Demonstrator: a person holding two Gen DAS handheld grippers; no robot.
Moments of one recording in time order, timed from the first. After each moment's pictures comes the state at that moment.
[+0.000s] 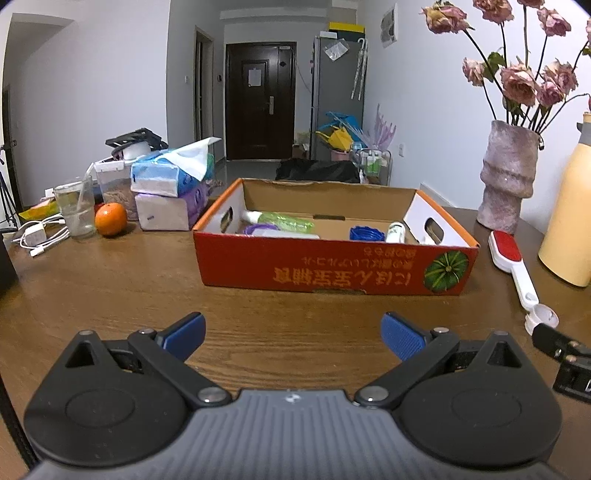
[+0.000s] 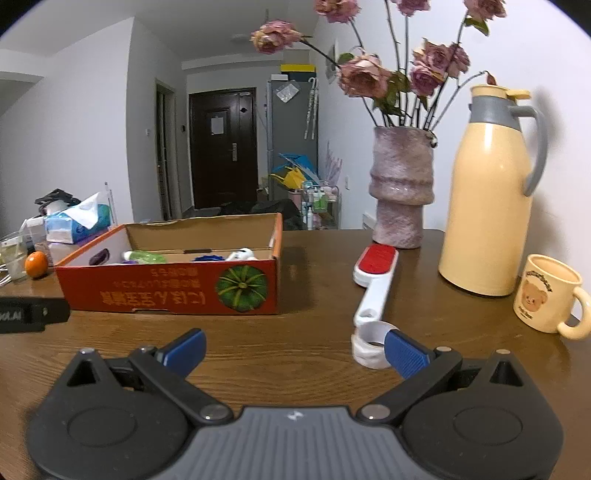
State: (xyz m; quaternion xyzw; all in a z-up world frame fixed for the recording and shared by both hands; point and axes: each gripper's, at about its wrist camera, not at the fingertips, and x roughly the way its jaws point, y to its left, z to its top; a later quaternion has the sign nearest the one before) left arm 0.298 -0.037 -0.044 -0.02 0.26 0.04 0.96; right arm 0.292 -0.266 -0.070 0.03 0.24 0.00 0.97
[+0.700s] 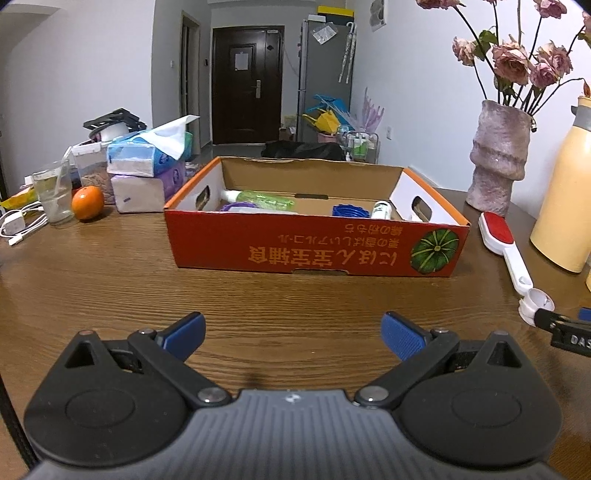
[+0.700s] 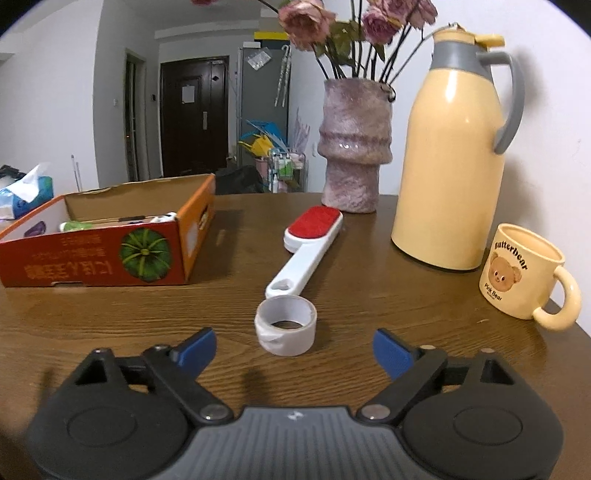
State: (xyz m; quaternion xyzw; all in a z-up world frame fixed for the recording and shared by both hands) left arm 0.313 -0.046 -0.059 -0.02 0.29 0.01 0.96; right arm 0.340 -0.326 -0.103 0.02 0.29 -0.04 0.95
